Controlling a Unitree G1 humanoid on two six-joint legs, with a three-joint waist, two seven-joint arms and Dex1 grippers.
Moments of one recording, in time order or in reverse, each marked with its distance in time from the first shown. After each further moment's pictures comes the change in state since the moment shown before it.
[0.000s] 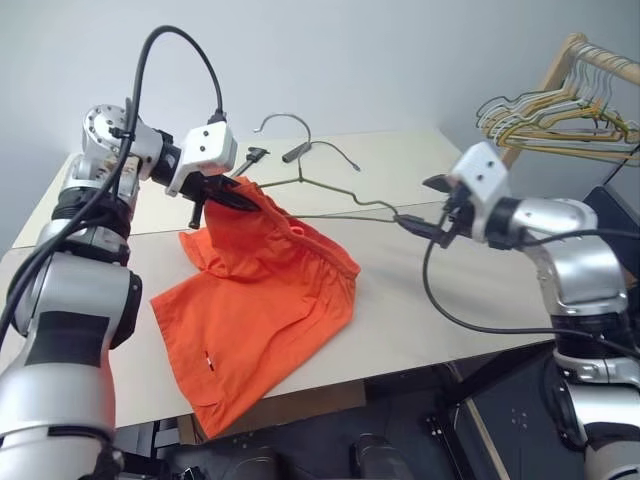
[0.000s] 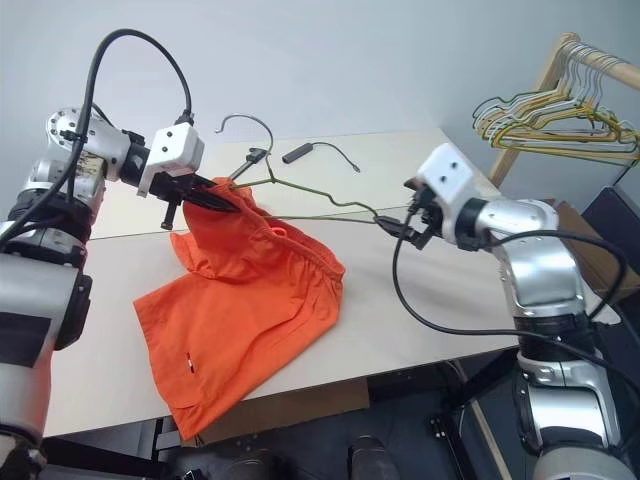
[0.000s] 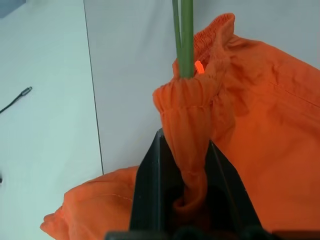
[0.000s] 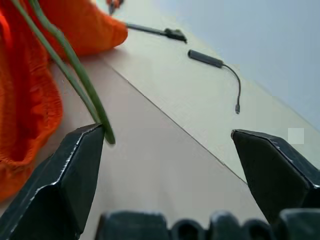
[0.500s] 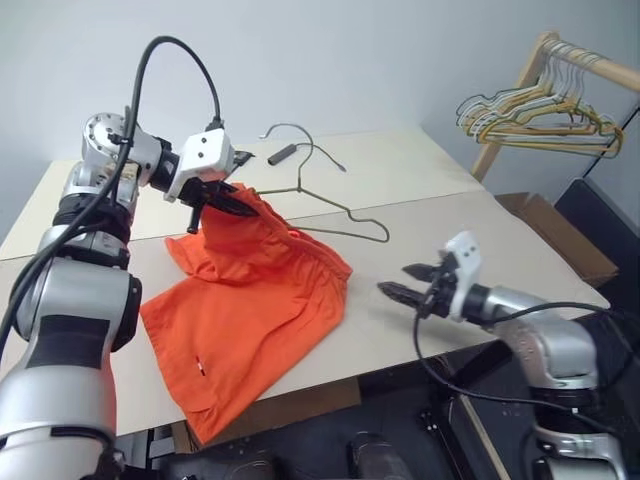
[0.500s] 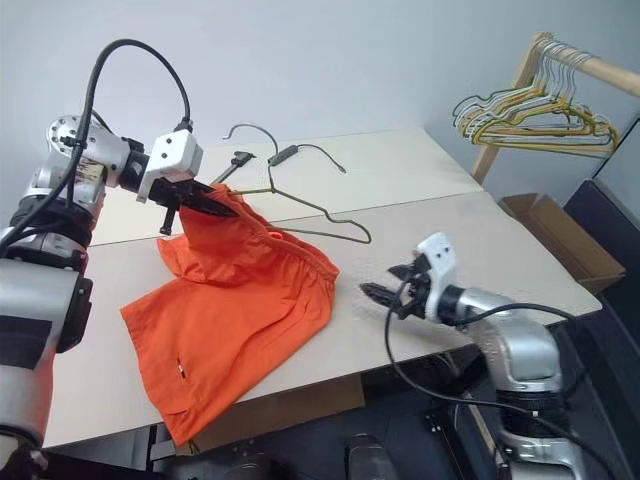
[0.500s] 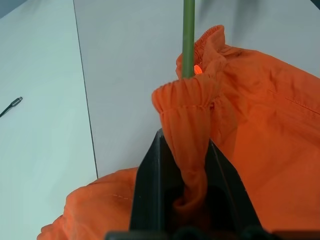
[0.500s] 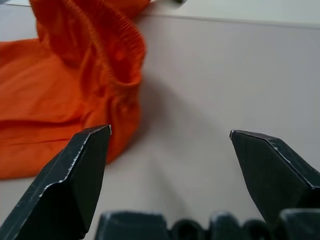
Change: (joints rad) left arm 0.020 0.003 0.040 0.001 0.027 -0.001 0.000; right arm 0.236 0.288 0.042 -0.047 0.242 0.313 -0.122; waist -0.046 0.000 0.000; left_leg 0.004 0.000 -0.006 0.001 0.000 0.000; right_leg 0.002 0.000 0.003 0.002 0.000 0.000
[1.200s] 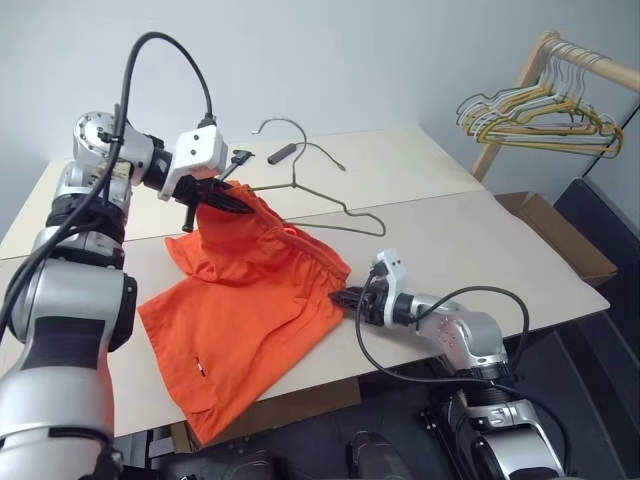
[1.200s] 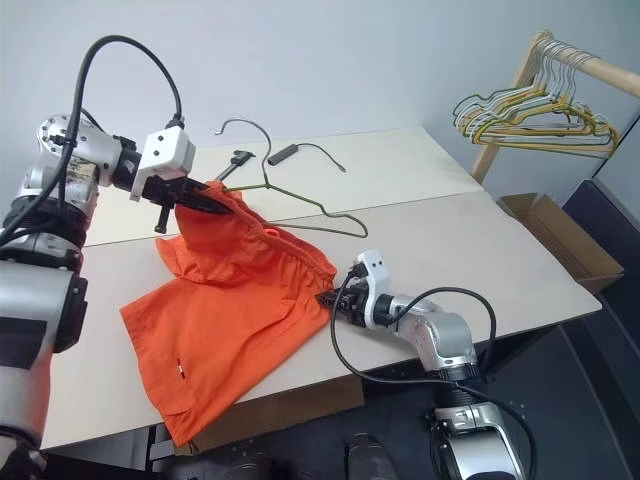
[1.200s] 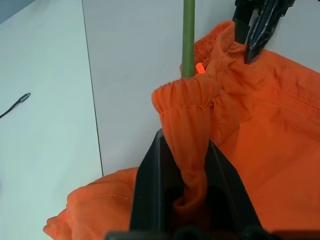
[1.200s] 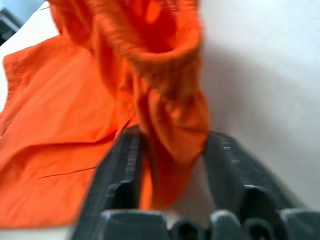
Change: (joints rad) left arm 0.005 0.016 0.035 -0.001 0.013 -0.001 0.000; right arm -0.121 0.167 0.115 0.272 -0.019 -0.051 -0.067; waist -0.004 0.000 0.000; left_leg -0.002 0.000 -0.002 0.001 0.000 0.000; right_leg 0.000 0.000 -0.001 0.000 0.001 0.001
